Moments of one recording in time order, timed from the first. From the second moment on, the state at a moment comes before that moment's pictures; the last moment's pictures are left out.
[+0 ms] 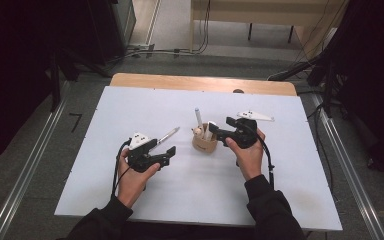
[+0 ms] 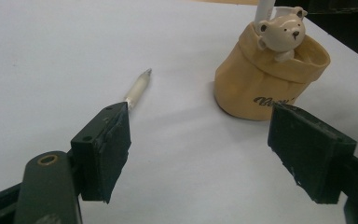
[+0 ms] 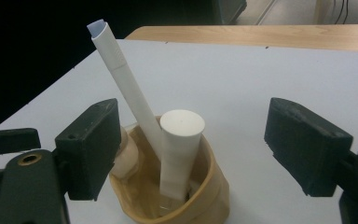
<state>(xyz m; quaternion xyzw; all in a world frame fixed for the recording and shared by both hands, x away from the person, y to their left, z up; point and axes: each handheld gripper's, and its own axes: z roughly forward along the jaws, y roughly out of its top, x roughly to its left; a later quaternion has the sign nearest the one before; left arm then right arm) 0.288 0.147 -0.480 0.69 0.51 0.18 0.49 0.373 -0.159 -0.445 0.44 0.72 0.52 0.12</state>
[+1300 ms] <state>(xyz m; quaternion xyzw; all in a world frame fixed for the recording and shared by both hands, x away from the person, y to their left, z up) 0.318 0.175 -0.485 0.68 0.52 0.22 0.46 0.319 -0.211 -0.460 0.44 0.74 0.49 0.15</state>
